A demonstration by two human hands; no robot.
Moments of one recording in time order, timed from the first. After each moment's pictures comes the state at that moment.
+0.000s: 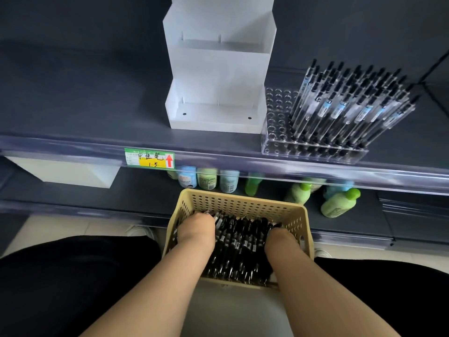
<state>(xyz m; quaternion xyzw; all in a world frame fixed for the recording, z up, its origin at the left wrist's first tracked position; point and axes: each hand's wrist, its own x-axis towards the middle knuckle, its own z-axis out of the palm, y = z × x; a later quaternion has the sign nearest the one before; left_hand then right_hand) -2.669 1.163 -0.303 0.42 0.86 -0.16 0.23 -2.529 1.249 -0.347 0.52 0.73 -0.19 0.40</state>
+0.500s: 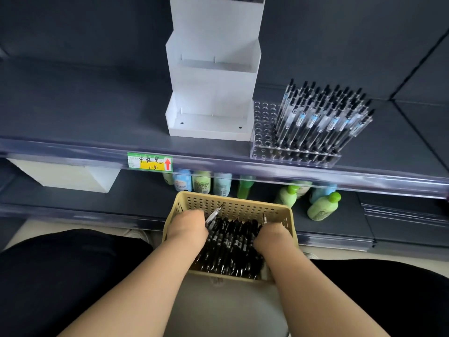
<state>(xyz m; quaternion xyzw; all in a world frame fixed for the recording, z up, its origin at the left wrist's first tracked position) -2.669 1.146 -0.272 0.44 0.87 -0.05 0.21 -2.520 1.244 -0.313 0.55 0.76 -0.19 0.30</state>
